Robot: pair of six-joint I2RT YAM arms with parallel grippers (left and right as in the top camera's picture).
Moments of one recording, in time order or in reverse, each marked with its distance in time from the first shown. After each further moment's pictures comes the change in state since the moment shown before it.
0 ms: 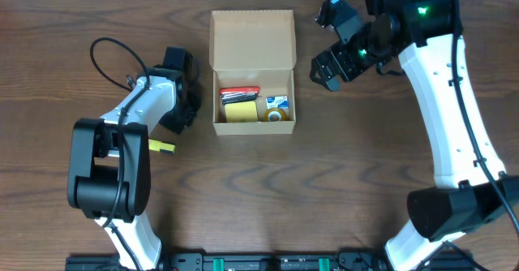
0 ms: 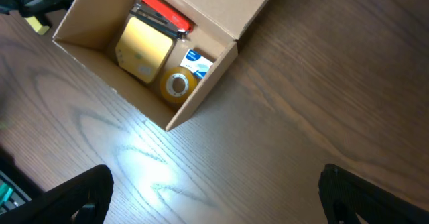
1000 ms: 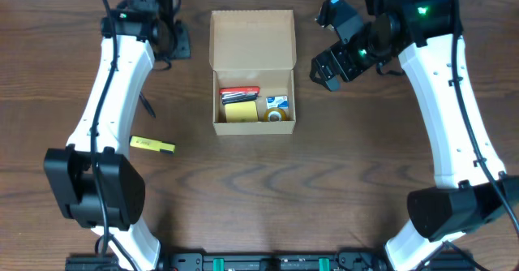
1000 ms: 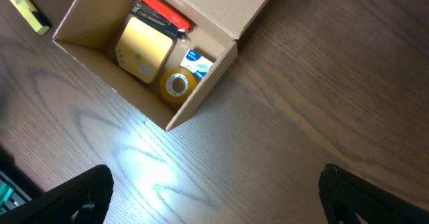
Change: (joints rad) left arm 0.033 -0.058 0.571 -0.227 0.084 1.003; right arm 0.000 0.000 0.000 0.000 0.000 0.000
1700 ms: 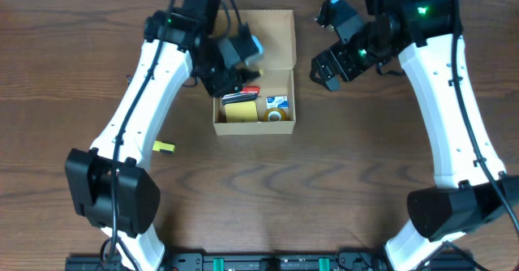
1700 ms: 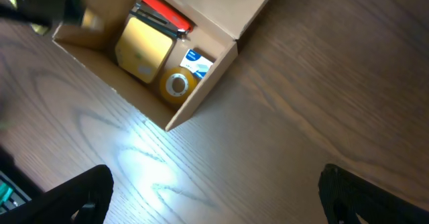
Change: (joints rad) left arm -0.205 -0.002 0.008 -0.280 0.319 0.898; right arm 0.000 0.000 0.000 0.000 0.000 -0.002
